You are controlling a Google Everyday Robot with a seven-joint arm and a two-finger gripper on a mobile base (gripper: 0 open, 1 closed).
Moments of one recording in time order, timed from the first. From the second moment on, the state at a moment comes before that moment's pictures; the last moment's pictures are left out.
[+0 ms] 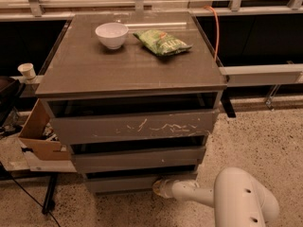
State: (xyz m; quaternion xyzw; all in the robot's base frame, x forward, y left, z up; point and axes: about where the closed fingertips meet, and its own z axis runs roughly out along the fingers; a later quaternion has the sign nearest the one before) arm 0.614 -0.047 0.113 -0.70 0.63 0.01 0.34
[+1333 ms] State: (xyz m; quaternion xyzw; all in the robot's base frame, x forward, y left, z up) arm 0.500 -0.077 0.199 -0.68 0.68 0.14 0.23
